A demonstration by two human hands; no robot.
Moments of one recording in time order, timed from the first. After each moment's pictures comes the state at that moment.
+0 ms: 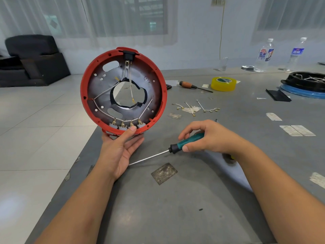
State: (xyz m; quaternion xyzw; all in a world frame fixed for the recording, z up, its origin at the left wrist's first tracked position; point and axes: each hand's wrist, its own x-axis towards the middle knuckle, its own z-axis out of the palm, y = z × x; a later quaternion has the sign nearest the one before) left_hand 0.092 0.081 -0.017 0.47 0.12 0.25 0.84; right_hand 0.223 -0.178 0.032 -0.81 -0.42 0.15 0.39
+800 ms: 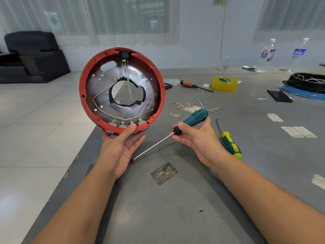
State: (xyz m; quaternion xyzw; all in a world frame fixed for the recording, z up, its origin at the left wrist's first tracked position) left_hand 0.093 0.079 -0.015 0.44 0.11 0.24 0.86; right_hand 0.198 -0.126 0.004 -0.52 -0.12 0.18 0.83
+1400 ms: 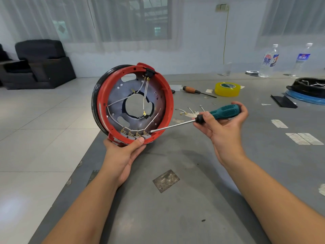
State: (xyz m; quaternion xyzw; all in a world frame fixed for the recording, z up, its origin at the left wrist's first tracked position) left_hand 0.104 0.088 -0.033 0.49 0.15 0.28 0.81; right_hand 0.216 -0.153 0.022 -0.49 -0.17 -0.06 0.85
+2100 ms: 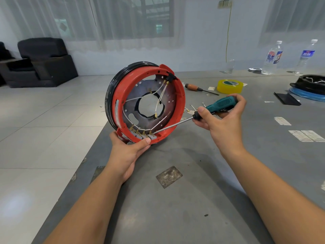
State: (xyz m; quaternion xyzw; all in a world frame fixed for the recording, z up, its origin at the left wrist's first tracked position) left_hand 0.102 0.082 -0.034 0.53 0.15 0.28 0.78; right_hand 0.212 -0.146 0.032 -0.58 -0.20 -0.10 0.78
